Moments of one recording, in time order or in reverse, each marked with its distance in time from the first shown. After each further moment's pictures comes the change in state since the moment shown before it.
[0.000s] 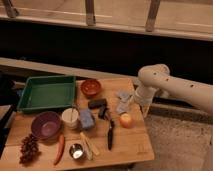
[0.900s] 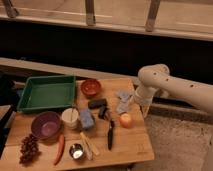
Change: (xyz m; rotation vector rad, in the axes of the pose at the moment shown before) arm 0.001 0.000 0.000 0.008 -0.005 -0.008
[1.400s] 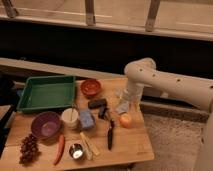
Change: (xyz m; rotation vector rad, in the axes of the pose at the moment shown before) arm 0.023 0.081 -0.019 0.024 -0.042 -0.216
